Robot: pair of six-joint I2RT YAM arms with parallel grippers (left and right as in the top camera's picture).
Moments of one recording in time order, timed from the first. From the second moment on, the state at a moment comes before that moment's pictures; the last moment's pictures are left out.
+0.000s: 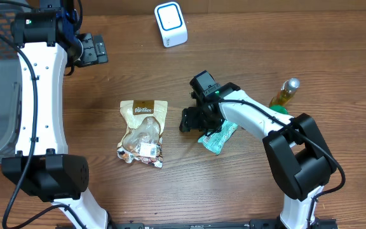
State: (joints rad) left arm 0.04 1.92 2.12 -1.39 -0.11 -0.21; right arm 0.56 1.99 1.31 -0.72 -0.30 0.52
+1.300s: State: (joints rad) left arm 0.04 1.92 2.12 -1.39 -0.11 -0.21; right arm 0.85 1.96 1.38 -0.49 -0.03 0.51
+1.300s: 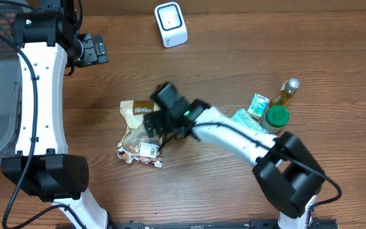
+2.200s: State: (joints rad) left arm 0.04 1.92 2.12 -1.39 -0.11 -0.21; right arm 1.04 1.96 1.39 -0.49 -0.41 0.63
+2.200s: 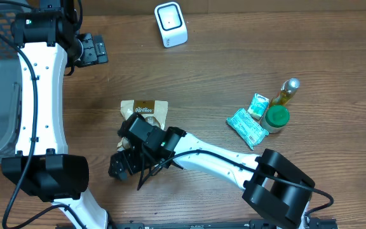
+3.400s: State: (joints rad) left arm 0.04 1.92 2.12 -1.39 -0.11 -0.21; right arm 0.75 2.12 1.50 -0.28 -0.14 0.17
